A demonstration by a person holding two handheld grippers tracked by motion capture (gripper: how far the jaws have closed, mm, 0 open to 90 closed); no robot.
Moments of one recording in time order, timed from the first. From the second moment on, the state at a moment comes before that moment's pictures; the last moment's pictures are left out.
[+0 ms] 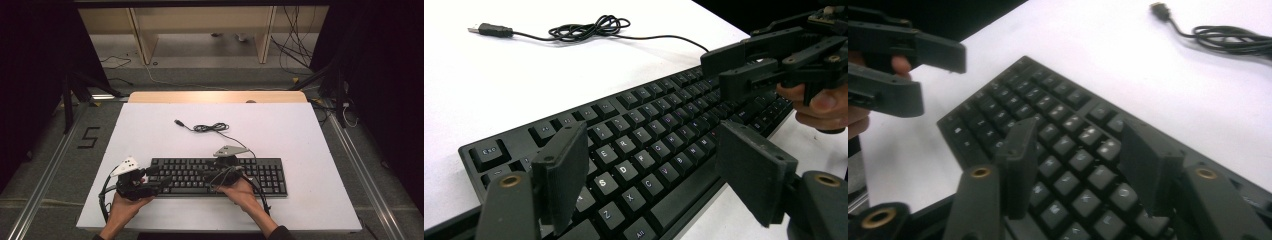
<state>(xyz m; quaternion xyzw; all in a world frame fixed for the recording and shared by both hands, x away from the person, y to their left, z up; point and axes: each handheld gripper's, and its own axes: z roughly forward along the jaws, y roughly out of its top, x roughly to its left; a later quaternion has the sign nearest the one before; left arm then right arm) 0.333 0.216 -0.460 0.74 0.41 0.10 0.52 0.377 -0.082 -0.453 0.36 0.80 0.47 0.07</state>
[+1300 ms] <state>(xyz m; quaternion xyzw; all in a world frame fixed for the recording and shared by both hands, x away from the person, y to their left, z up) 0.333 0.215 -0.460 0.74 0.42 0.10 0.52 0.386 -0.084 -0.474 0.39 0.82 0.40 0.09</state>
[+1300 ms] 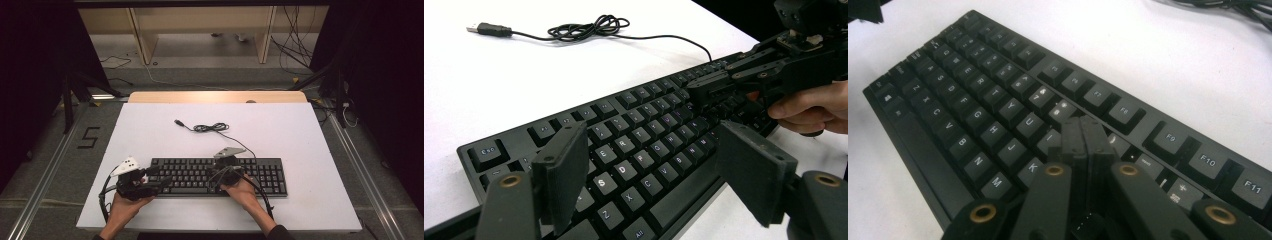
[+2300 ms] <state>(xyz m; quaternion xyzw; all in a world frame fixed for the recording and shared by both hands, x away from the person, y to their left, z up) 0.333 0.216 -0.460 0.74 0.41 0.10 0.53 0.379 -0.085 -0.471 0.38 0.82 0.43 0.08</state>
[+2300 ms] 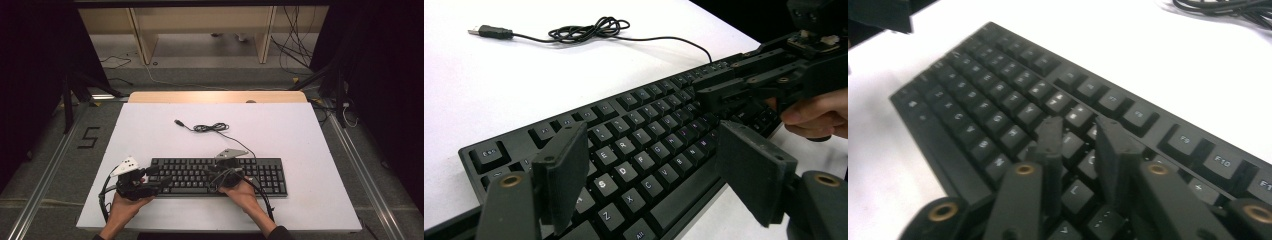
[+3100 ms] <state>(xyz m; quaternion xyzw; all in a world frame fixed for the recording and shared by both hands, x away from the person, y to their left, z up) 0.351 0.197 -0.462 0.76 0.42 0.10 0.48 0.361 -0.104 -0.458 0.37 0.81 0.45 0.08</state>
